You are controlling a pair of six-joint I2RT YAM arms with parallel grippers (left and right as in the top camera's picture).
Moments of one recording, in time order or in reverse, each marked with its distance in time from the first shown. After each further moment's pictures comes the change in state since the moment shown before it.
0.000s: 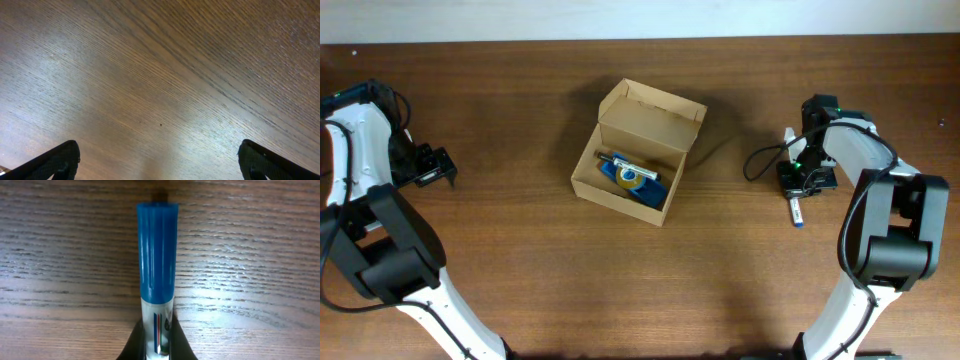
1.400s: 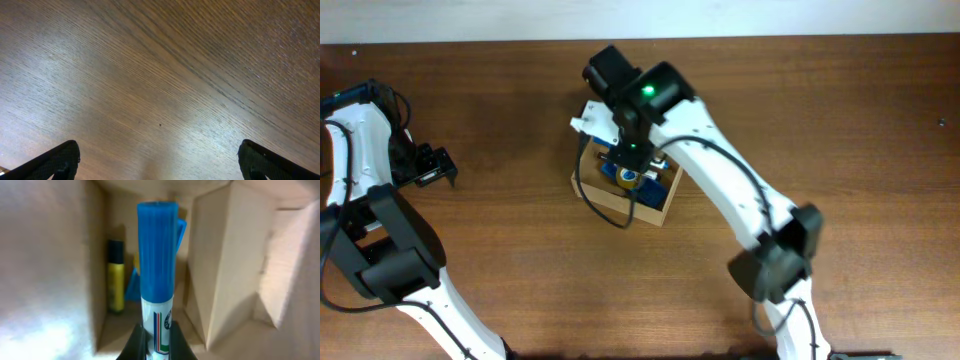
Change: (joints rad) left arm 0.000 0.000 0.000 0.000 0.003 0.000; right arm 0.795 0.163 0.924 -0.468 0.016 -0.393
